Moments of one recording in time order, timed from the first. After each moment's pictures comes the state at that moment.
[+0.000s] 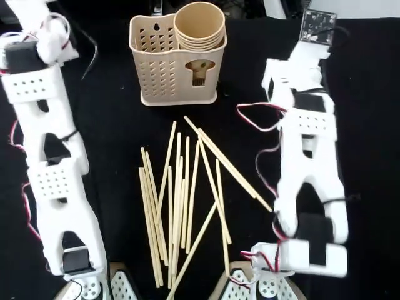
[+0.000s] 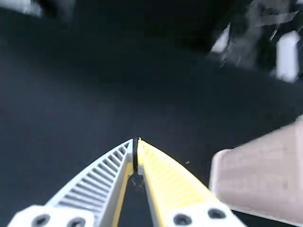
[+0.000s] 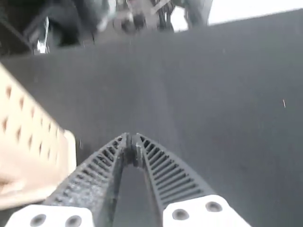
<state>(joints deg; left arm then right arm) -15.6 49.1 -88.9 90.9 7.1 7.2 -0.6 16.3 24.5 -2.7</state>
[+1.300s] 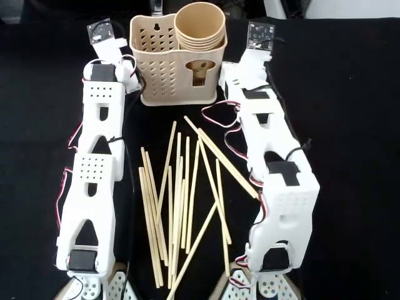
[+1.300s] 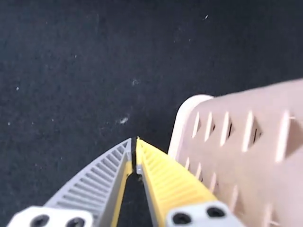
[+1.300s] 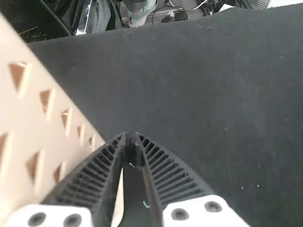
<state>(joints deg) -2.6 76.1 -92.9 83.2 20.3 -3.3 29.1 3.3 9.2 -9.5</state>
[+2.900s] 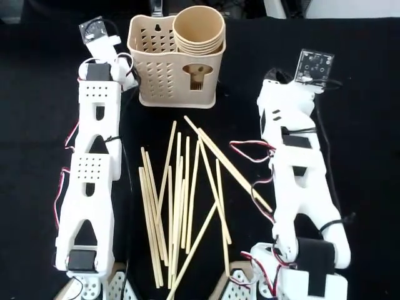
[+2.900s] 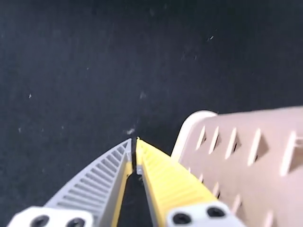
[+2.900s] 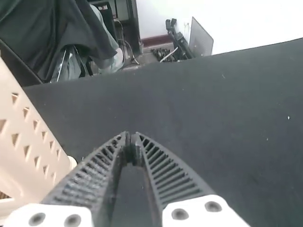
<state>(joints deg) -3.6 75.6 -93.2 82.0 22.6 7.4 -14.1 46.8 -2.9 -5.2</state>
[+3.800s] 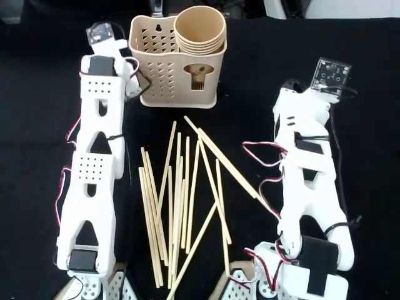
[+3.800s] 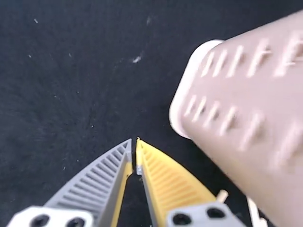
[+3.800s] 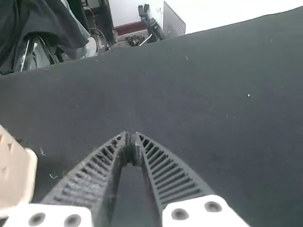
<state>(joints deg) -1.4 68.4 -93.2 100.4 22.9 13.5 -13.4 49.2 -1.7 -2.0</state>
